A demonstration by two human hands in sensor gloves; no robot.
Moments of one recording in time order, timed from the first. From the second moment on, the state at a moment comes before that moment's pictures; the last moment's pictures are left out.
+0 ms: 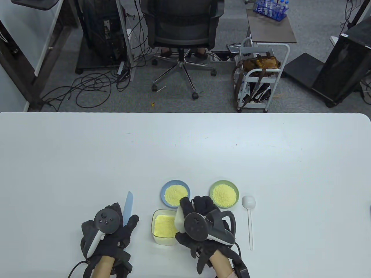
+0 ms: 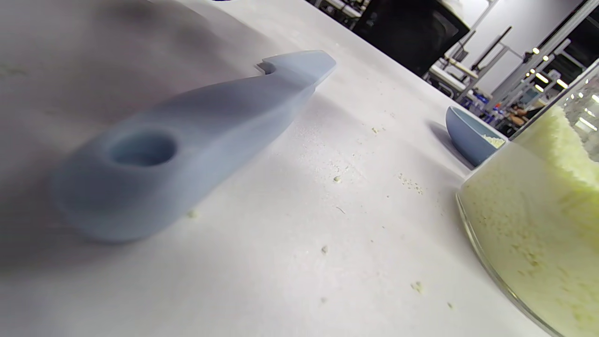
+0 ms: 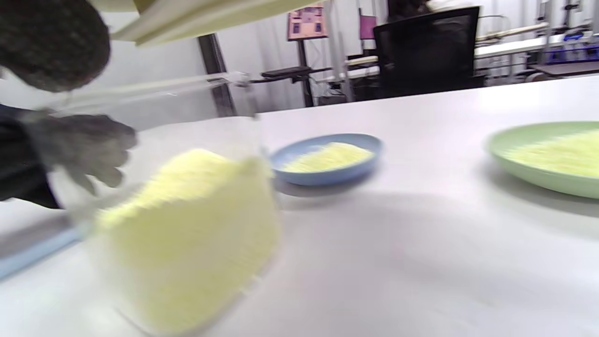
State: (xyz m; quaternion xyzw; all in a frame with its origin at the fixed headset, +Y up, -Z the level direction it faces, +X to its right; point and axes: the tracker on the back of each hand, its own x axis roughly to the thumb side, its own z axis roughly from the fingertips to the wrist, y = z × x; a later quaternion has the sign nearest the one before) left_hand -0.260 -0.773 -0.224 -0.15 0.10 0.25 0.95; right_hand 0.016 -0.693 -0.227 0.25 0.01 0.96 0.14
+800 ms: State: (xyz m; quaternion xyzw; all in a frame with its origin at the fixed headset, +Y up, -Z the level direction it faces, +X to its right) left_hand -0.246 -0.753 -0.217 -0.05 0.04 0.26 0.96; right_hand -0.019 -0.724 -0.235 0.30 0.10 0.93 0.19
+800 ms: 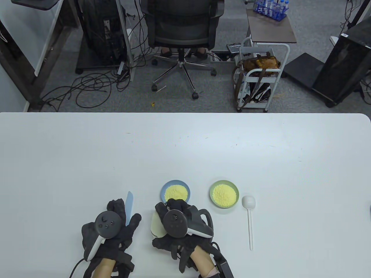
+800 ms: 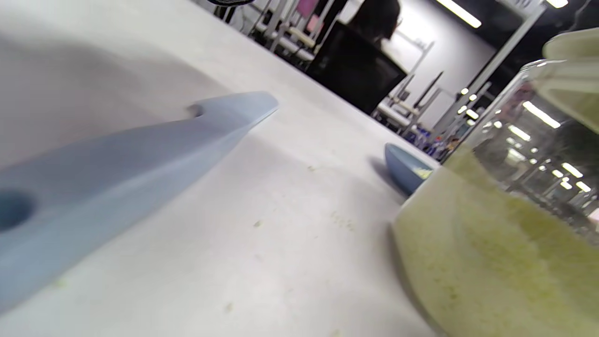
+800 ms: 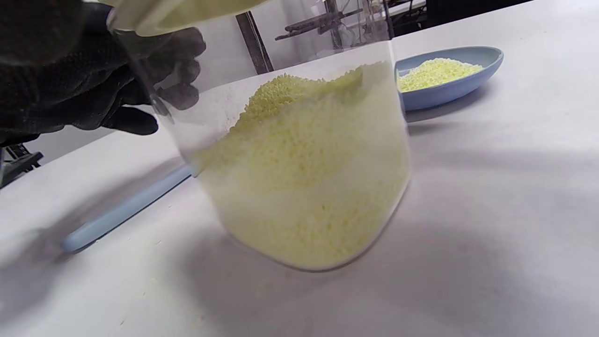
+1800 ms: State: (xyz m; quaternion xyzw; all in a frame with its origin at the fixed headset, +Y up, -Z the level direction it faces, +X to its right) left_hand -0.192 -0.772 -0.208 -0.05 -0.12 0.37 0.92; right_hand 0.022 -0.757 -0.230 0.20 0.07 0.89 0.41
